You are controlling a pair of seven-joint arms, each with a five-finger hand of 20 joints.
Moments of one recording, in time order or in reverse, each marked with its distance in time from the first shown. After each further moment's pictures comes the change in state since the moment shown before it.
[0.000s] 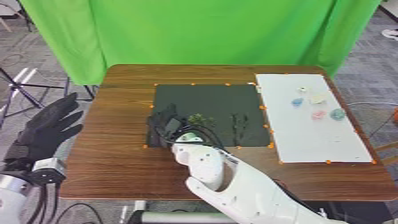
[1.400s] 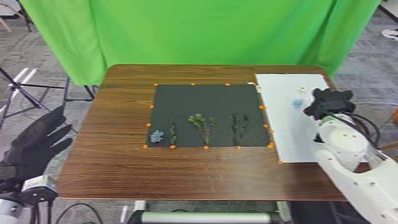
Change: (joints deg) left arm 7.0 -6.4 -2.4 -2.3 0.9 0.5 3.7; right arm -18.1 33.3 38.3 -8.0 10.9 -1.2 18.6
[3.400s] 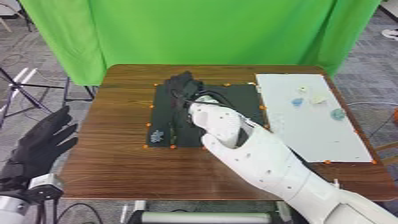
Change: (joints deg) left arm -1.0 1.2 2.0 -0.1 0.1 0.9 -0.4; right arm 28.8 -32.1 -33.8 15.5 -5.8 3.3 -24.3
